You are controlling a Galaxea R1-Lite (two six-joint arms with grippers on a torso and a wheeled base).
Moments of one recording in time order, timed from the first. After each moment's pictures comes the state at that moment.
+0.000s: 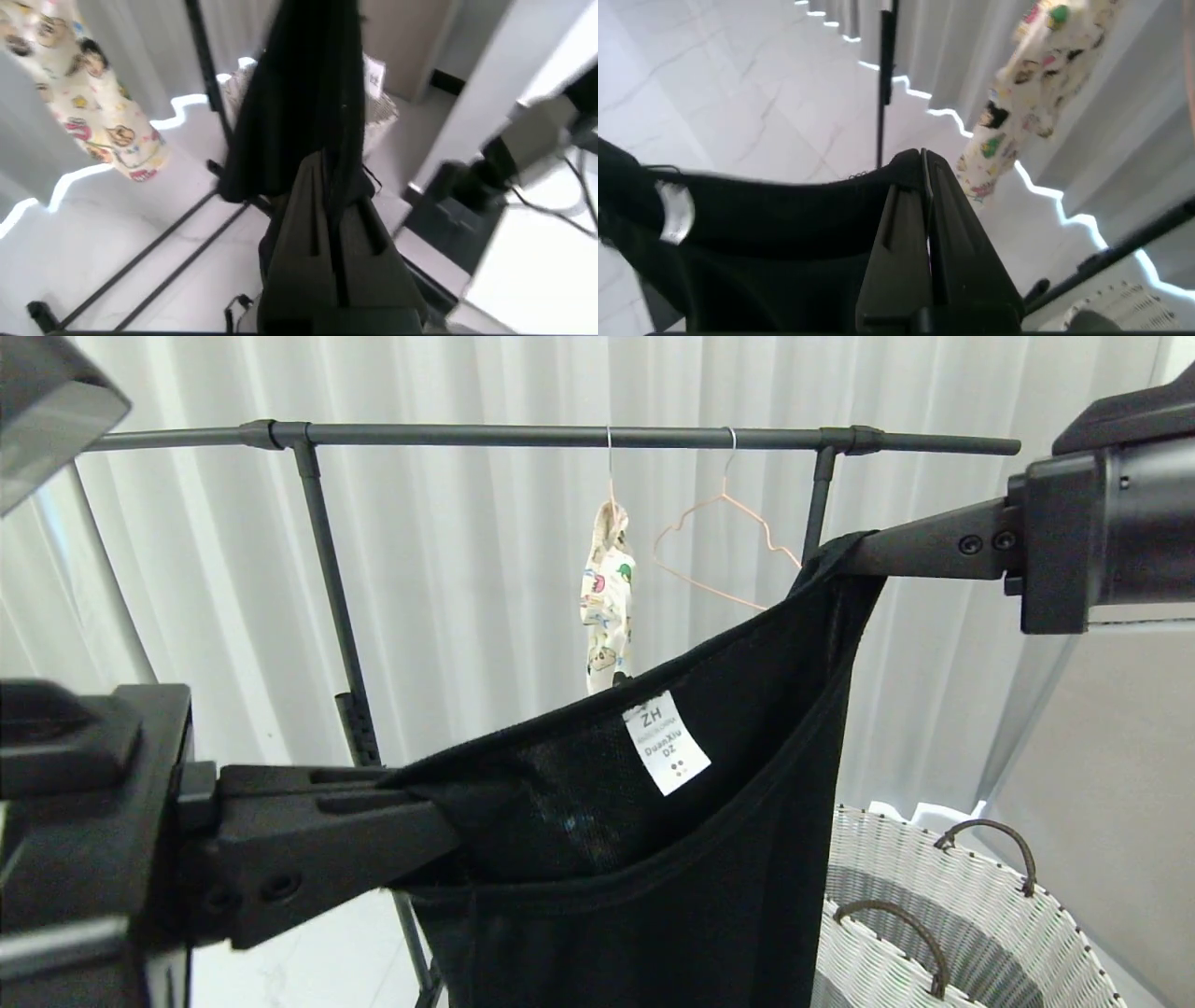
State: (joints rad) left arm -1.10 1.19 -1.15 0.31 0.15 -0.17; right arm 0.86 1.45 -1.58 0.41 0.10 0.06
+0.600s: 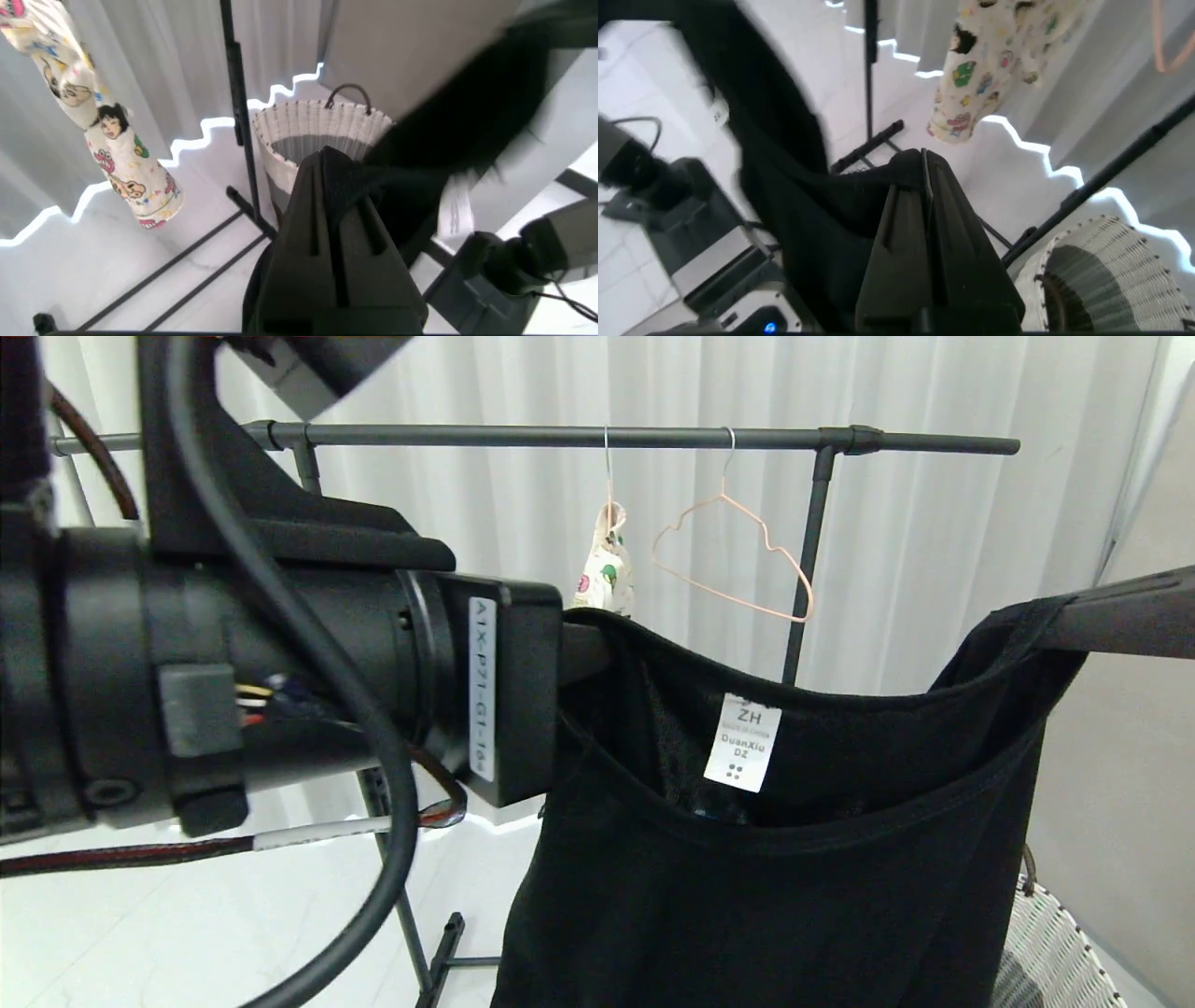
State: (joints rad) left arm -0.98 1.41 -1.33 0.23 0.15 -0.17; right arm 0.85 1.26 -1.50 0.59 0.10 0.07
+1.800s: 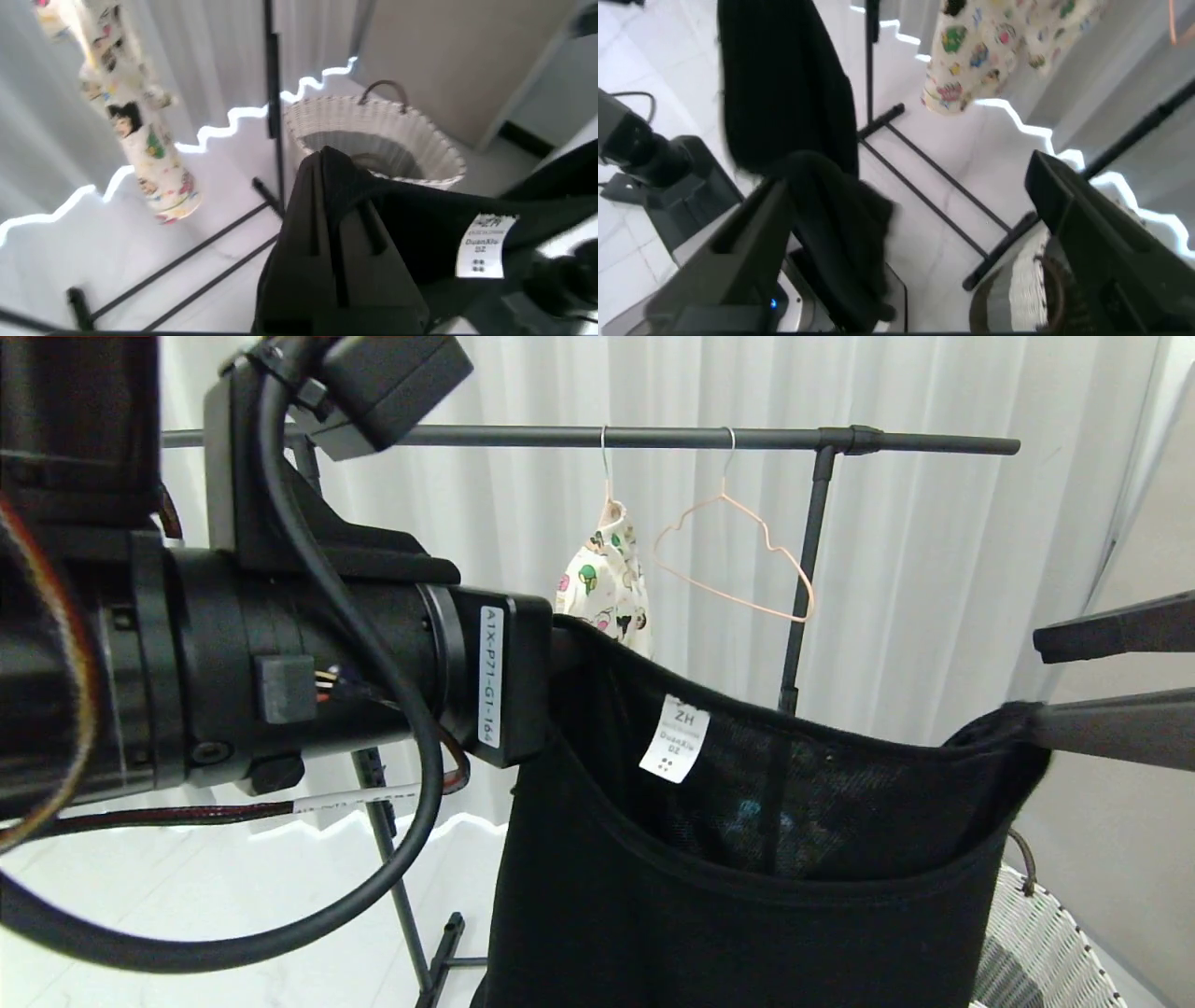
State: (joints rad) left arm -0.89 1.43 -1.31 0.23 0.16 -0.14; right arm 0.84 1.21 -1.44 0.63 0.09 0.06
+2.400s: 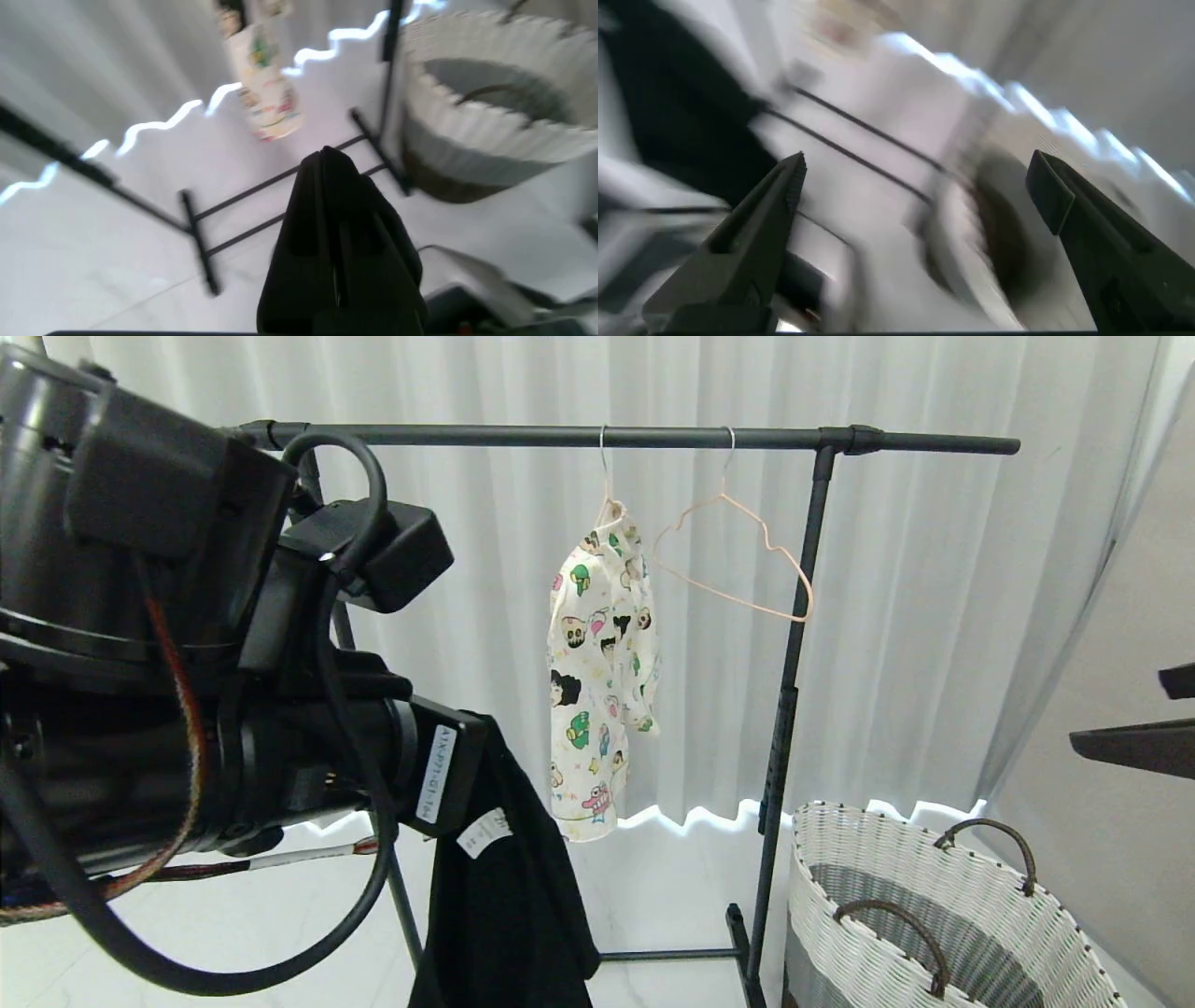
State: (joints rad) left arm -0.77 1.41 -1.20 0.39 0.31 -0.08; right arm 0.62 1.19 -1.41 0.80 -0.18 0.04
